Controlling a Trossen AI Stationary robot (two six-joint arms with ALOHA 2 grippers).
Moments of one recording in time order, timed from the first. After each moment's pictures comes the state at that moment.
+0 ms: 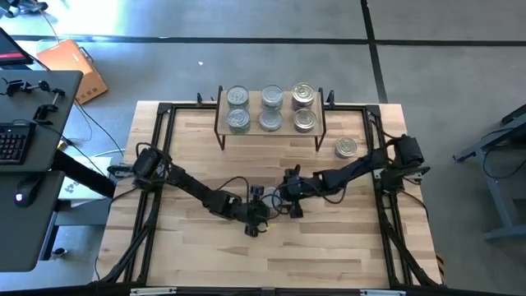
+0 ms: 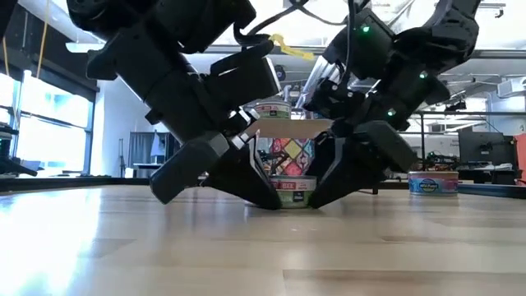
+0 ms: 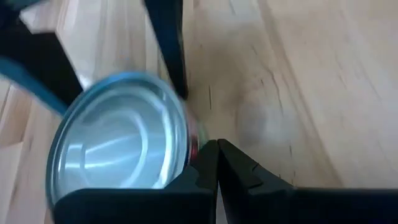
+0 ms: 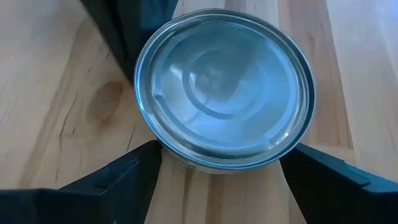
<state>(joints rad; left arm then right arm) -0.32 2.02 1.04 0.13 -0.44 0.10 0.15 1.83 0.76 0.27 0.07 -0.05</state>
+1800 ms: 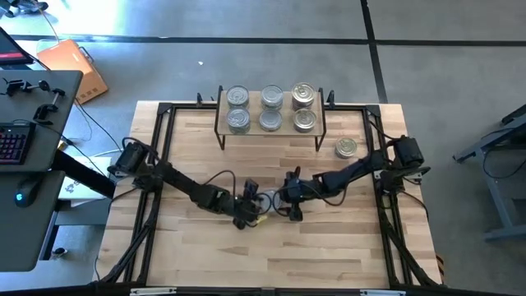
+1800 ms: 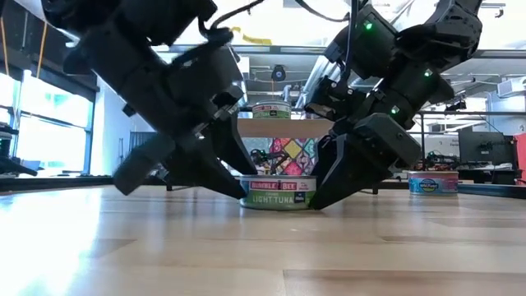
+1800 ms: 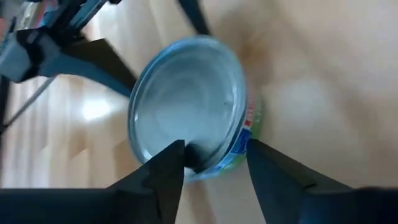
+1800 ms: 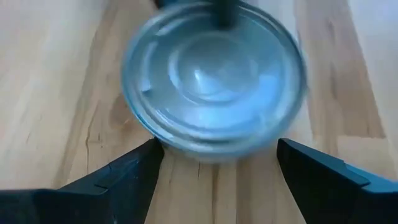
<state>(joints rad) -0.35 1.88 0.87 0.18 -0.44 0.39 0.16 1.82 0.77 0.23 0.07 0.05</state>
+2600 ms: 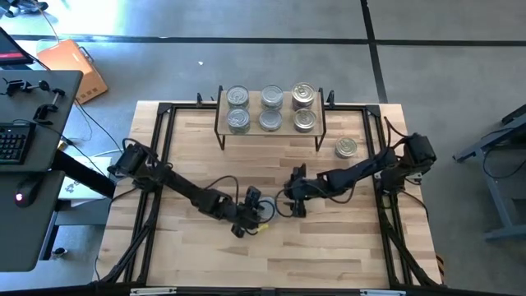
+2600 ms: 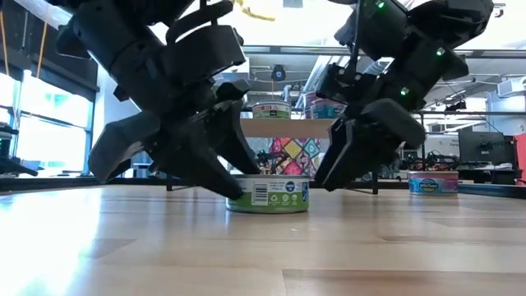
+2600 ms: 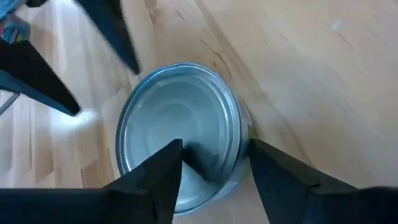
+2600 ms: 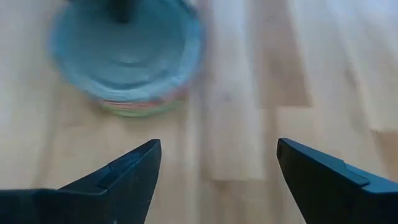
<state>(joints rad) -0.38 1.88 0.95 0.06 -0.38 0.35 0.19 1.70 0.77 0.06 0.20 0.10</state>
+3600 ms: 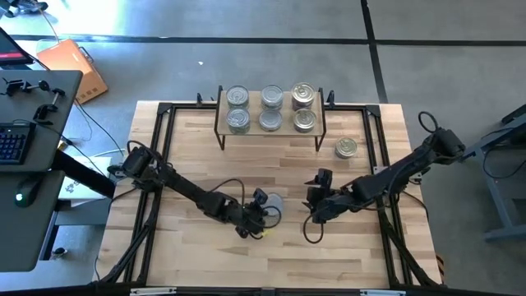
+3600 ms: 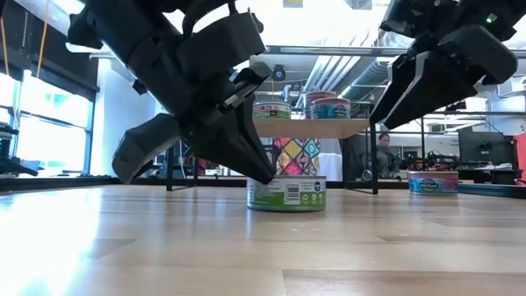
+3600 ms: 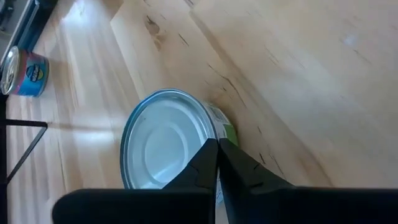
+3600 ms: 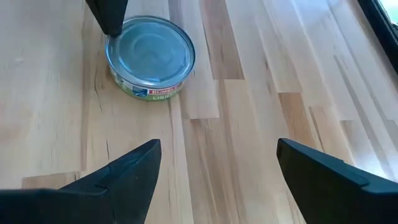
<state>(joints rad) -0.39 1.93 1.05 0.02 -0.43 0.50 0.45 1.38 0.77 -0.38 0.57 0.32</state>
